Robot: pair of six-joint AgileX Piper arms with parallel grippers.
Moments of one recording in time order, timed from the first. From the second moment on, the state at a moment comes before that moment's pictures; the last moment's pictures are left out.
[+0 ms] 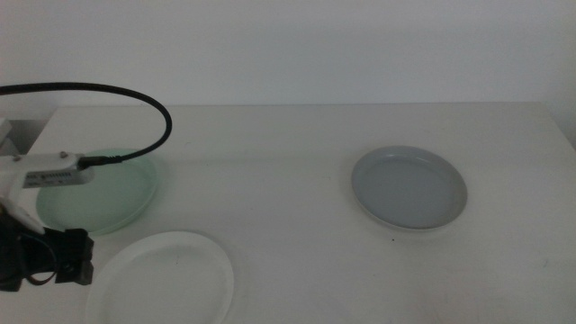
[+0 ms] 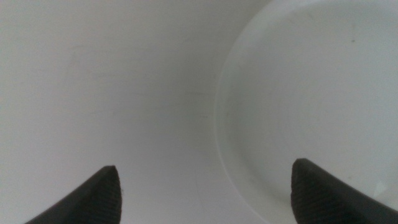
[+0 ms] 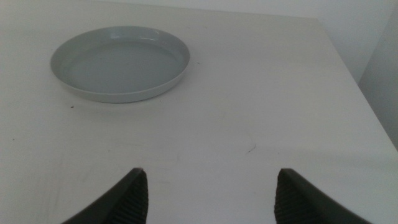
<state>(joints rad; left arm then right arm) 0.00 1.24 -0.76 -0.06 0.87 -0.04 0.02 -0.01 0.02 0.05 0.39 -0.09</state>
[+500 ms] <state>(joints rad) 0.00 1.46 -0.76 -0.10 0.75 -0.04 0.02 -0.01 0.02 0.05 0.39 -0.09</state>
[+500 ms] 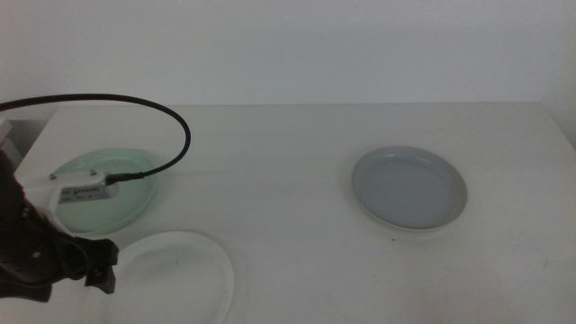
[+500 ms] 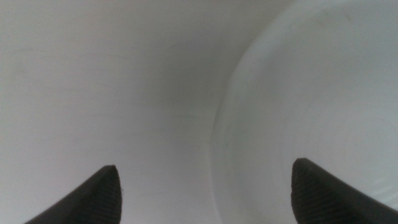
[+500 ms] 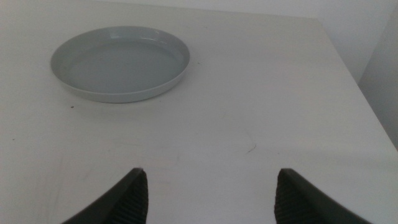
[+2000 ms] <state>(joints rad) -0.25 1.79 -1.32 -0.20 0.92 -0.05 0.02 -0.01 0.02 0.05 0.39 -0.09</state>
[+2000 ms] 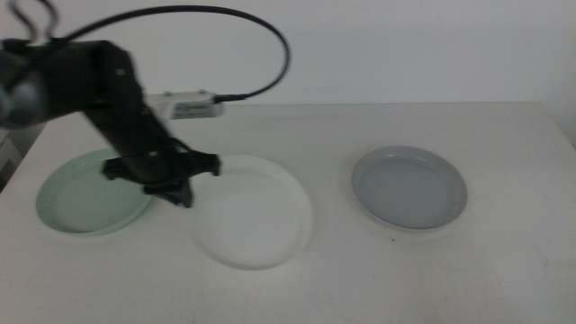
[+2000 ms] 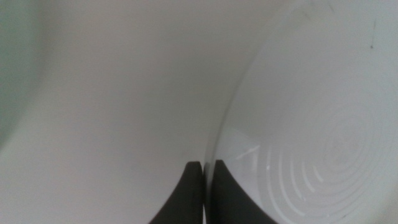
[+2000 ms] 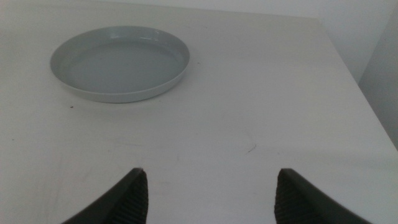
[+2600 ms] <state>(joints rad) -0.39 2.02 -1.45 -0.26 0.92 -0.06 0.02 -0.01 0.02 0.05 0.39 -0.09</state>
